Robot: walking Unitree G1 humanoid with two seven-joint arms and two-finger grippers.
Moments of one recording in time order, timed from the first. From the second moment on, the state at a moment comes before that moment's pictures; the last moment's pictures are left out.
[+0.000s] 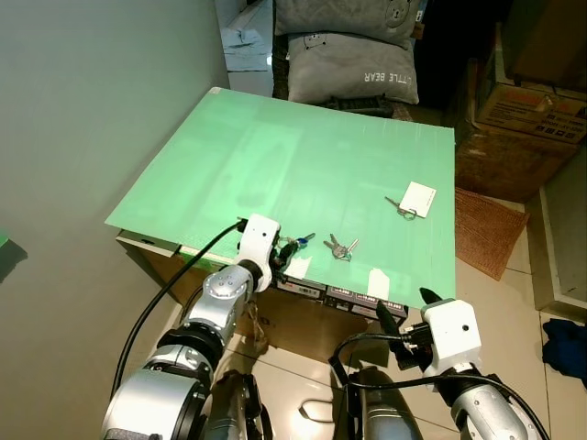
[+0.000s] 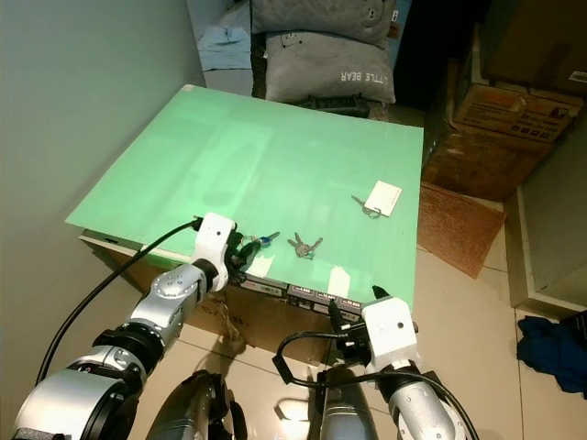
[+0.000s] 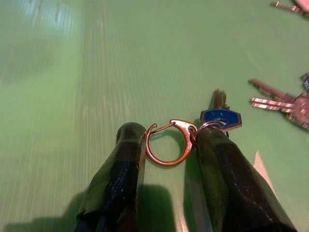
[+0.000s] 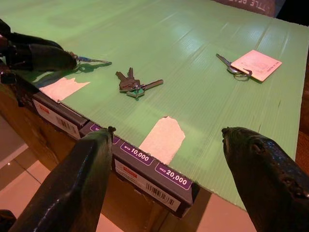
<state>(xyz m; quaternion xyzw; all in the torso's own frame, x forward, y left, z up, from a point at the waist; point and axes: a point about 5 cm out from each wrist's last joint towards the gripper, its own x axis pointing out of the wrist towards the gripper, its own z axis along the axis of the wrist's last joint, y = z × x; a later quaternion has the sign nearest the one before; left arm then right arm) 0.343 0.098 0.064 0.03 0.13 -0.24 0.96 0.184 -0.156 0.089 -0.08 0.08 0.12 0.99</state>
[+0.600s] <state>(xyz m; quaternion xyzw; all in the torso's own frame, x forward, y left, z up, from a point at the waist) 0.343 0.123 0.131 0.14 -0.07 -0.32 0.93 0.229 -0.178 0.128 -0.04 0.06 0.16 0.98</state>
